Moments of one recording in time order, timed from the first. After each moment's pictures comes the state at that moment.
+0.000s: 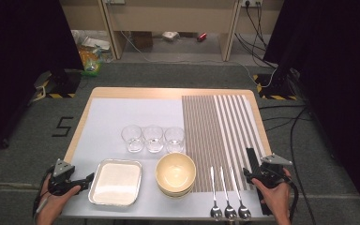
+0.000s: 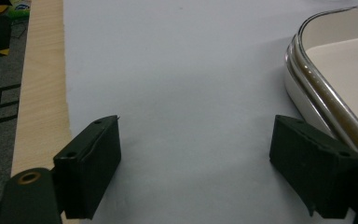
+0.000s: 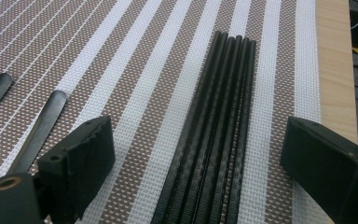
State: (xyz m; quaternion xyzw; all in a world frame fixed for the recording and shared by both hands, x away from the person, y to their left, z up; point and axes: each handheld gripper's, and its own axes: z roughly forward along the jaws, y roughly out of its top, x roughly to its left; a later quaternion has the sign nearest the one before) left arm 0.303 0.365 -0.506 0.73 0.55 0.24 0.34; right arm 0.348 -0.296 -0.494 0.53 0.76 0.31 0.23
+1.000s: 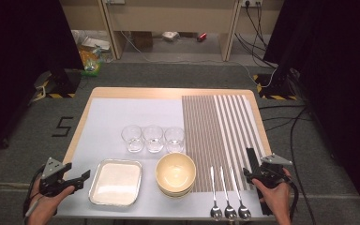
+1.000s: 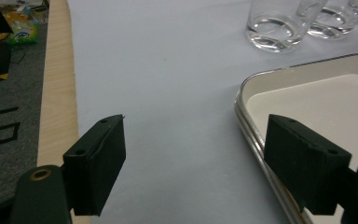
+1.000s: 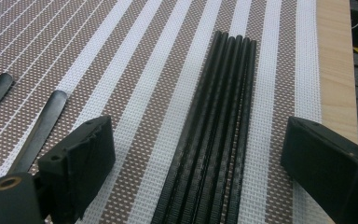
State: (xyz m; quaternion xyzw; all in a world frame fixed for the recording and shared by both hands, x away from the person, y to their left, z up) left arm 0.287 0.359 -0.465 0.72 0.53 0.26 0.38; right arm 0.348 -0.296 -0.494 0.53 0.76 0.31 0.23
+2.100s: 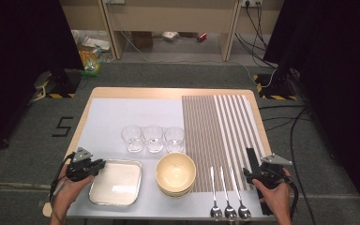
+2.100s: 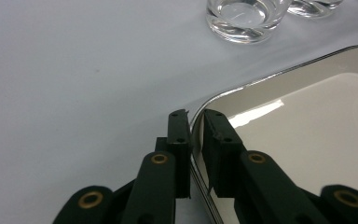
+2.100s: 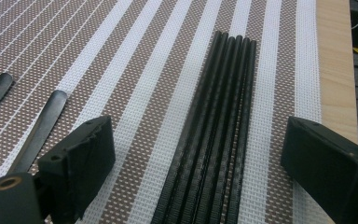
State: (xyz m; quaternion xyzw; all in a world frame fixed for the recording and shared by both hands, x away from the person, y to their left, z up) left arm 0.336 0.315 -0.477 0.77 0.49 0.21 0.34; right arm 0.348 -0.296 -0.494 0.52 0.76 0.31 0.23
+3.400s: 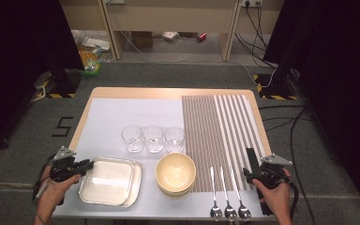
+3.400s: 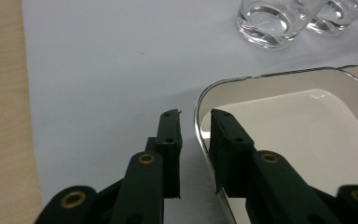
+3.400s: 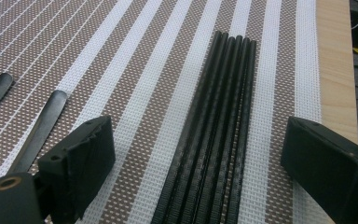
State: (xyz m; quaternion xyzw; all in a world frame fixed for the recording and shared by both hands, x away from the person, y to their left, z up) left arm 0.324 0.351 -0.463 0.73 0.55 0.17 0.36; right arm 0.348 -0.296 -0.494 0.53 0.76 0.31 0.23
